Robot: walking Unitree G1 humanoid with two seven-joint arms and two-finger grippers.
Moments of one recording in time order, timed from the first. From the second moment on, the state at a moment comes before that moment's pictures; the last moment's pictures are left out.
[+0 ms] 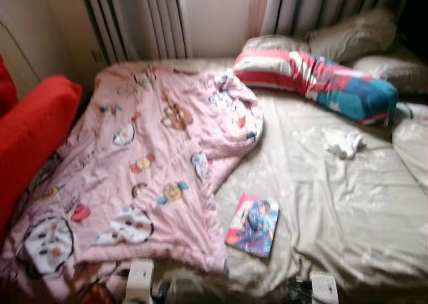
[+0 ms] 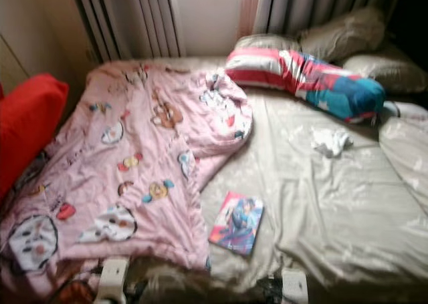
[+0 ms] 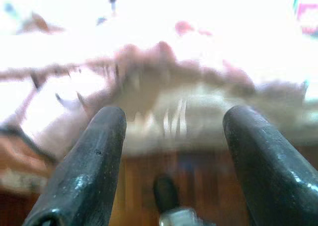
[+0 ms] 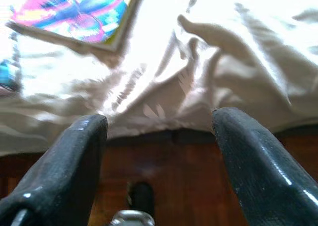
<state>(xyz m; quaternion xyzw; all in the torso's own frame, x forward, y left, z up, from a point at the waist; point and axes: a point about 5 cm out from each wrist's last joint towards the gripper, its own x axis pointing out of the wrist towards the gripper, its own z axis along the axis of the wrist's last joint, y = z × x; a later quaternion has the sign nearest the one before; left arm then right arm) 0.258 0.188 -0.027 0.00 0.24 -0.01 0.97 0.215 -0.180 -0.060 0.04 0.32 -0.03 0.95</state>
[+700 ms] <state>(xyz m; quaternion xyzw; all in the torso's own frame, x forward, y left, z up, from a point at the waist) 0.260 0.193 0.039 0.00 0.00 -0.01 1.00 0.268 -0.173 0.016 0.04 0.05 -0.02 1.00</state>
